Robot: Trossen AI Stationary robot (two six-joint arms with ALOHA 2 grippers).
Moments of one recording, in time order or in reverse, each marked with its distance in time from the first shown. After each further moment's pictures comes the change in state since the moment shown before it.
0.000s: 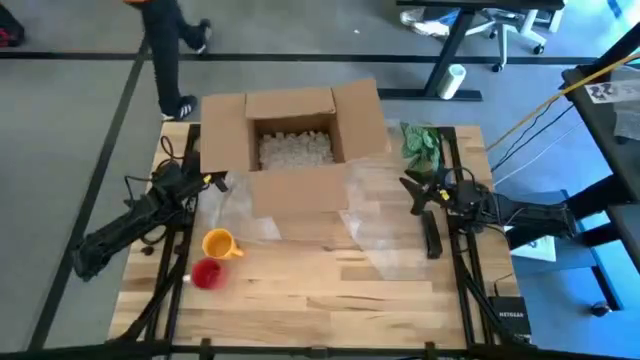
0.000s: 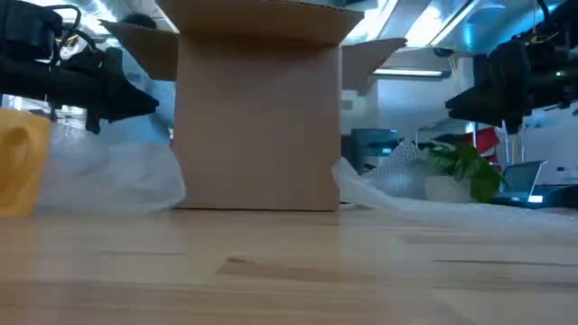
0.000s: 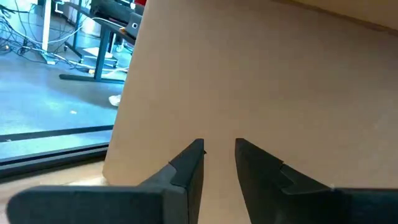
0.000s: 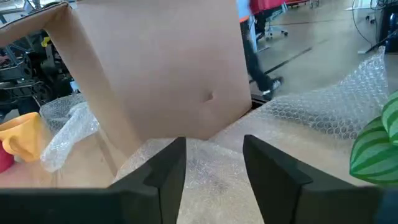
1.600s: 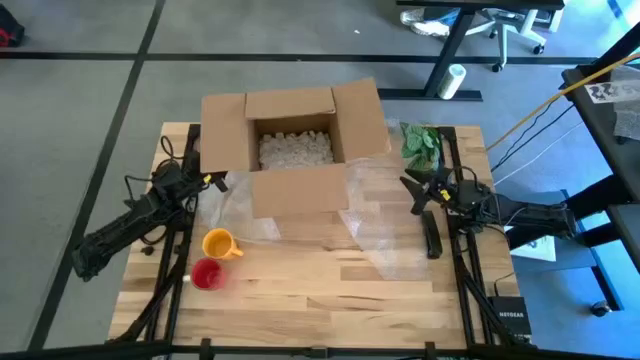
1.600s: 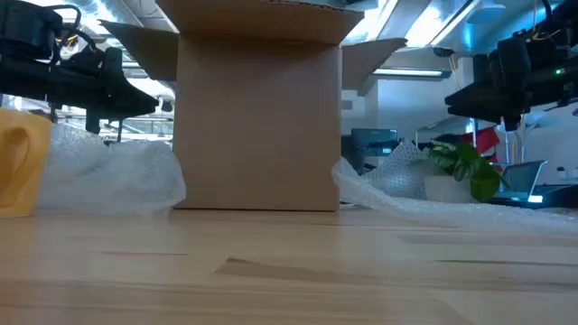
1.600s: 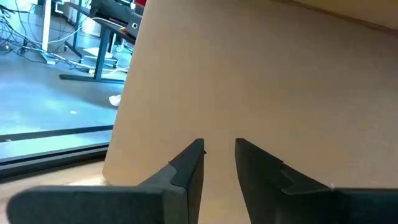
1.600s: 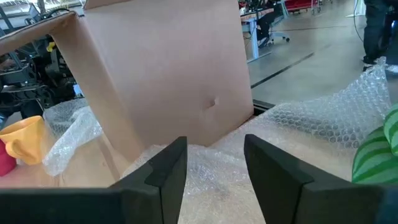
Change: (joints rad) left arm 0.000 0.000 0.000 0.000 0.000 0.000; right arm 0.000 0.000 0.000 0.029 0.000 -0.026
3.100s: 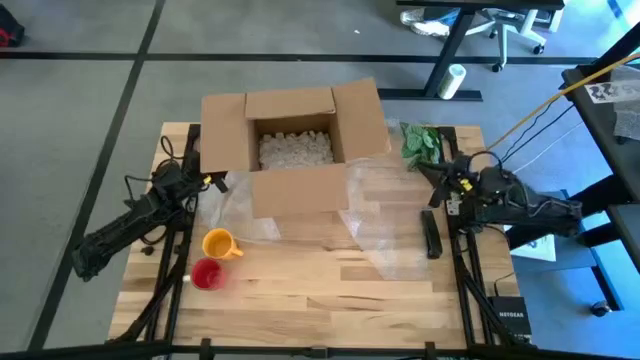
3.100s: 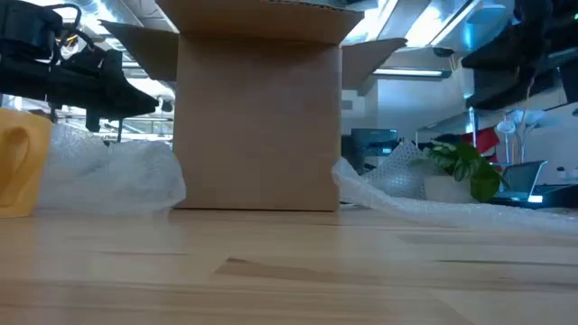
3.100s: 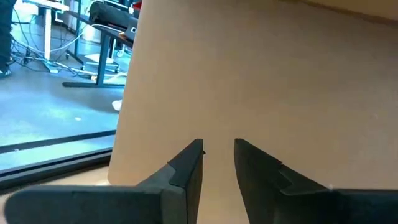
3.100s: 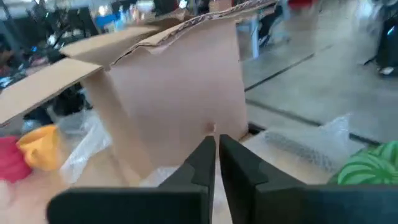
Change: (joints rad) left arm 0.000 0.000 0.000 0.000 0.000 0.046; right arm 0.000 0.104 0.387 -0.382 -0.059 0.070
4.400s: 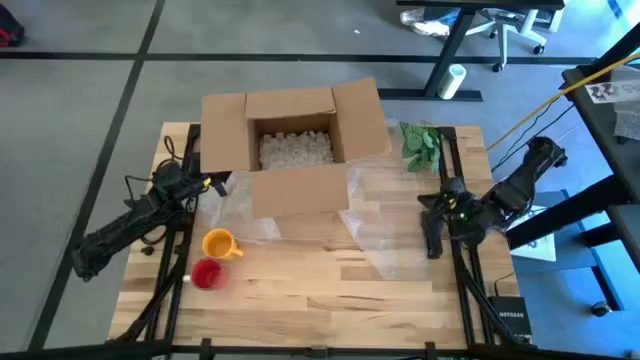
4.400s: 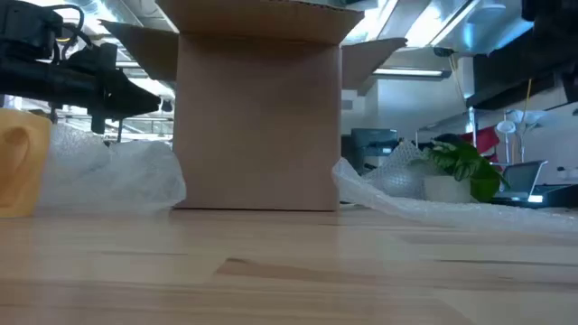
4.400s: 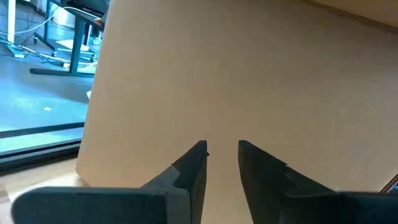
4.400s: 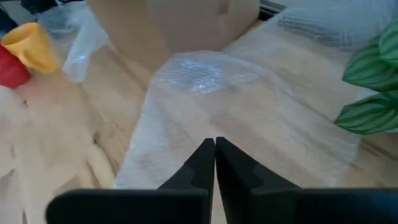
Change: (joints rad) left arm -0.001 0.000 0.000 -0.006 0.108 -0.059; right arm 0.786 0.398 0.182 -0.655 0.473 0.922
